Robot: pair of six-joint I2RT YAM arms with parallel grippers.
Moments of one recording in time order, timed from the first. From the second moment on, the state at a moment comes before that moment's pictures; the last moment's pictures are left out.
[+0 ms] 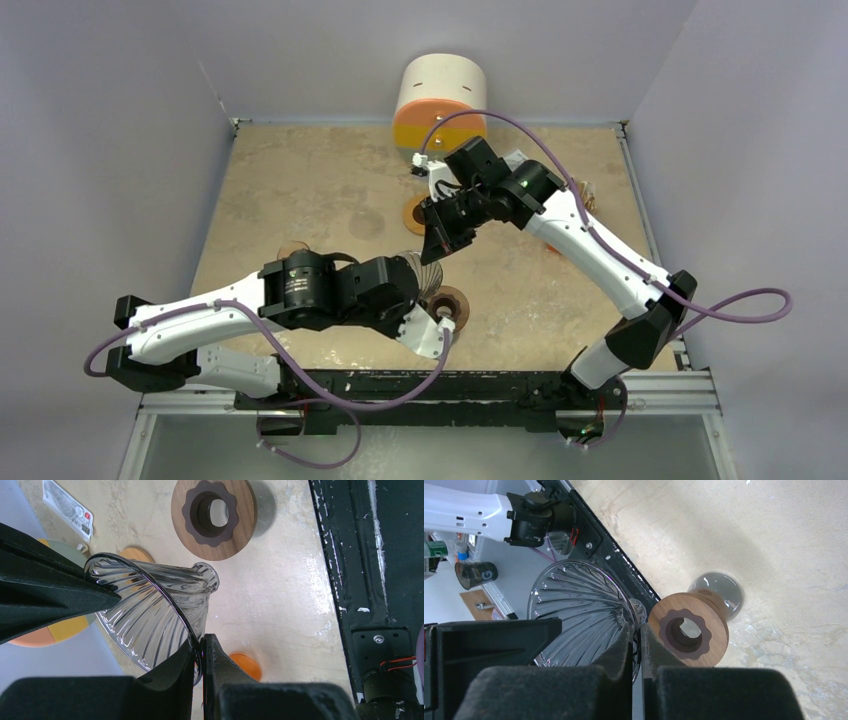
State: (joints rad) left arm -1.37 1.23 1.50 -1.24 -0.17 0.72; right arm 0.78 1.57 1.72 -1.12 -0.47 0.31
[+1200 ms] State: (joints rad) left arm -1.24 1.13 1.60 -0.93 -0.25 0.31; right arm 0.78 1.31 1.58 -1.07 -0.14 0.38
